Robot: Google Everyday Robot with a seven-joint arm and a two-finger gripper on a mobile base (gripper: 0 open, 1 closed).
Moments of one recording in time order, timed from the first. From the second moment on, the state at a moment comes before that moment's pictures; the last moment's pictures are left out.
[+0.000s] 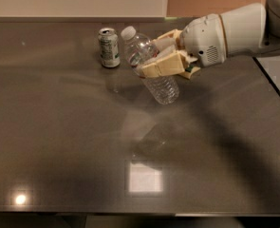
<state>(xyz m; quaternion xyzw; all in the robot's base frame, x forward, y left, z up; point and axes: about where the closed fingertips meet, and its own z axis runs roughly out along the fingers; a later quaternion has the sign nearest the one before) 0.513 -0.021 0.986 -0.57 0.60 0.34 0.44</state>
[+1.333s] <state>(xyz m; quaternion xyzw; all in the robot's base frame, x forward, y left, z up) 0.509 -0.046 0.967 -0.45 0.55 0.43 0.56</state>
